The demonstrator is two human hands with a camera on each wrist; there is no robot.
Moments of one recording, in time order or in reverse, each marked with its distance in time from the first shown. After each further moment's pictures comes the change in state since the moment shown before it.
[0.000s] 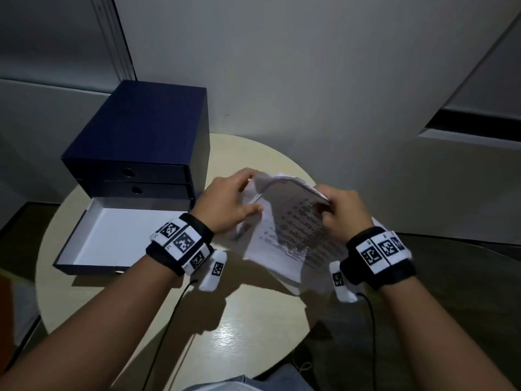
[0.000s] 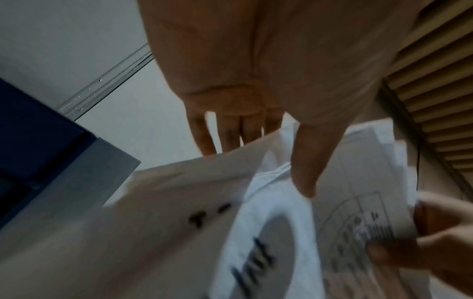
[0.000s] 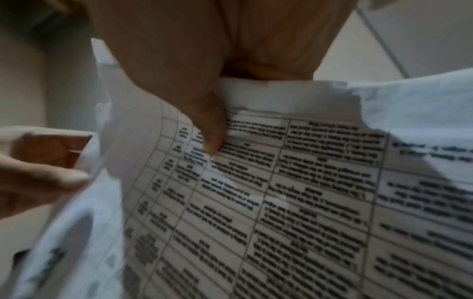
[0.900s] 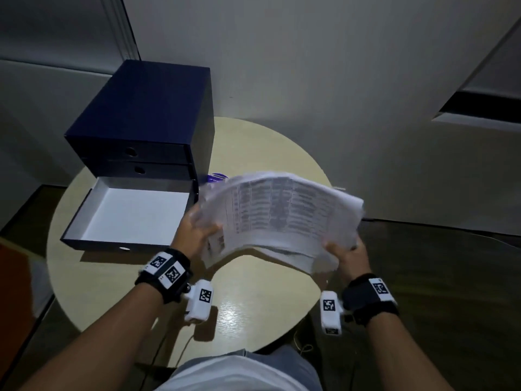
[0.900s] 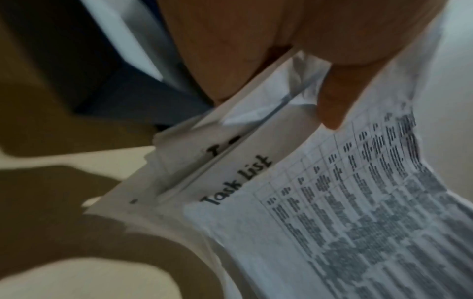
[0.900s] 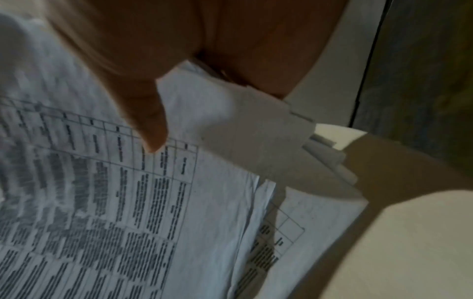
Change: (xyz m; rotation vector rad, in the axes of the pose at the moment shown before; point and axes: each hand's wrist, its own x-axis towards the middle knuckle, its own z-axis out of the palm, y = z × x) left_hand -0.081 -0.071 0.056 -0.810 0.209 -0.569; right_hand -0.090 0.082 0.092 1.087 0.100 0.690
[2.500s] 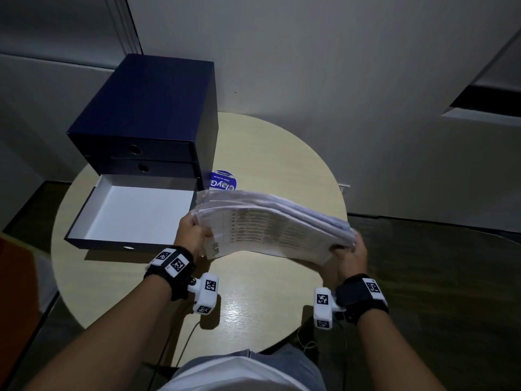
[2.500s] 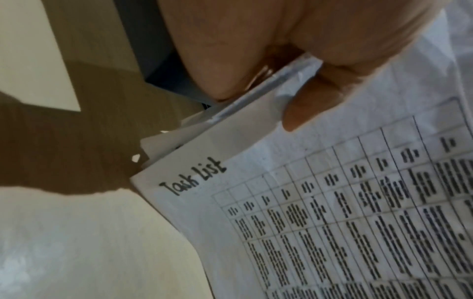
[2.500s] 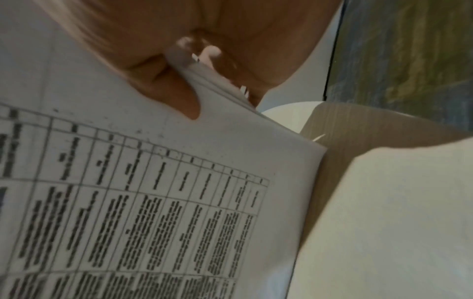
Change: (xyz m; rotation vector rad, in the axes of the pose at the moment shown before) left_hand 0.026 -0.031 -0.010 0.060 0.086 -0.153; right_hand 0.005 0.014 0.024 0.038 0.148 -0.022
